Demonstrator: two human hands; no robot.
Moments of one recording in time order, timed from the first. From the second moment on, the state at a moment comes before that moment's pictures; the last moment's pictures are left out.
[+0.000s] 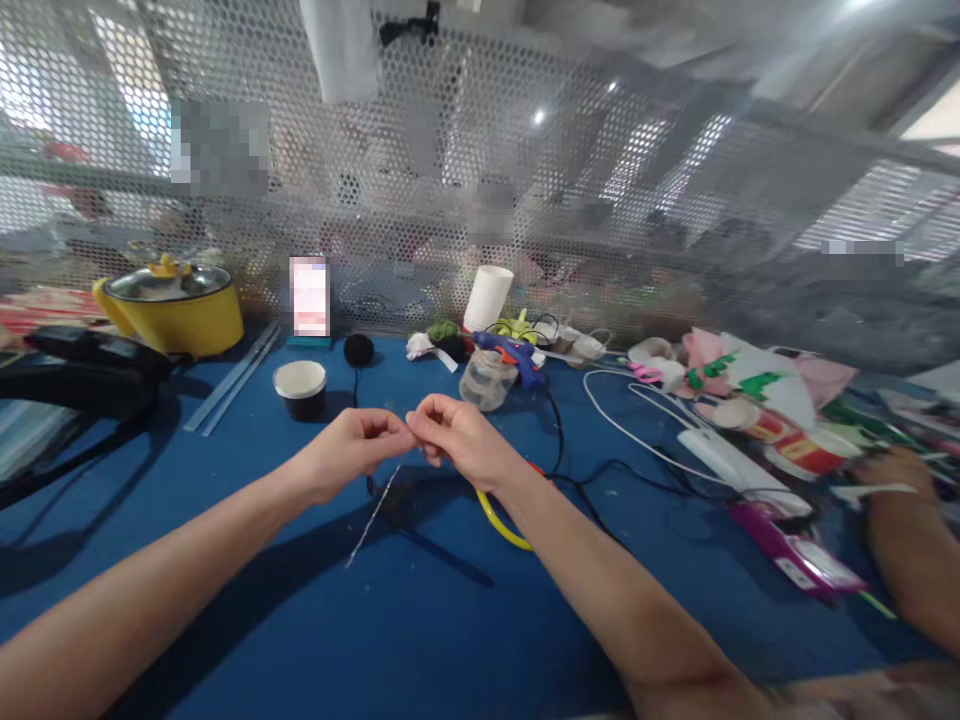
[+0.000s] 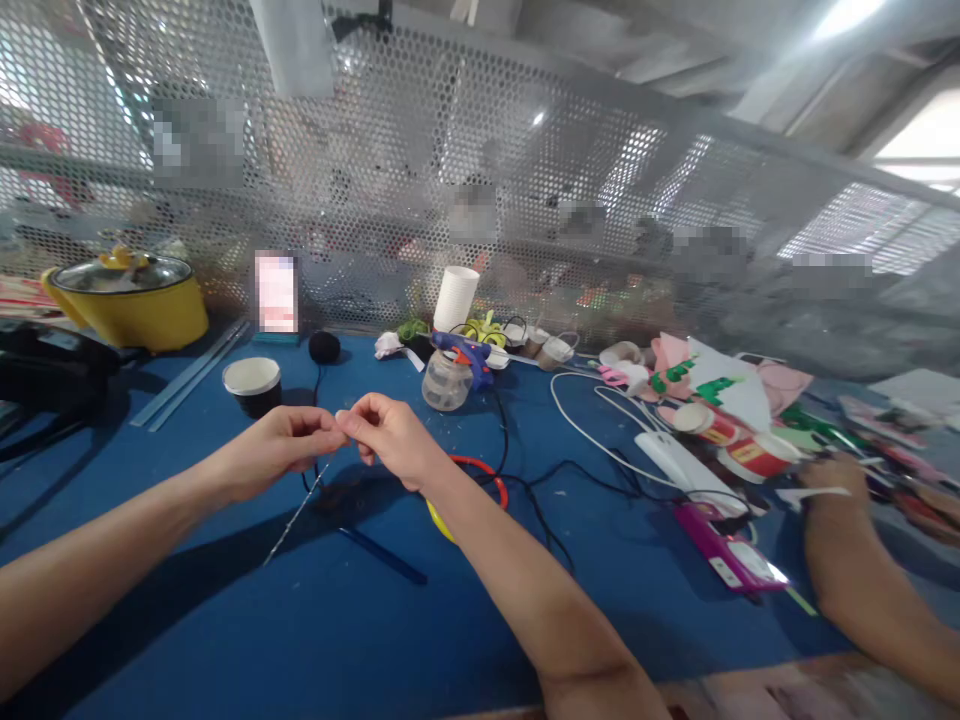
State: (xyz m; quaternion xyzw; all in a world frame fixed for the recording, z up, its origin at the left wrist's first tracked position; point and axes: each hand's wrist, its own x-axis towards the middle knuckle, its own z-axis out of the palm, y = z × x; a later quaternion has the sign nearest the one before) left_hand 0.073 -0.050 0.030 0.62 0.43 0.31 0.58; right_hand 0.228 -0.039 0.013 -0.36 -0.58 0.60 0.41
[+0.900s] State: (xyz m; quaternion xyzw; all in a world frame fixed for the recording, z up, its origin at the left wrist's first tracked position) left_hand 0.073 -0.054 0.031 0.61 0.45 0.30 0.58; right_hand 0.226 -0.043 0.012 -0.35 -0.61 0.58 0.41
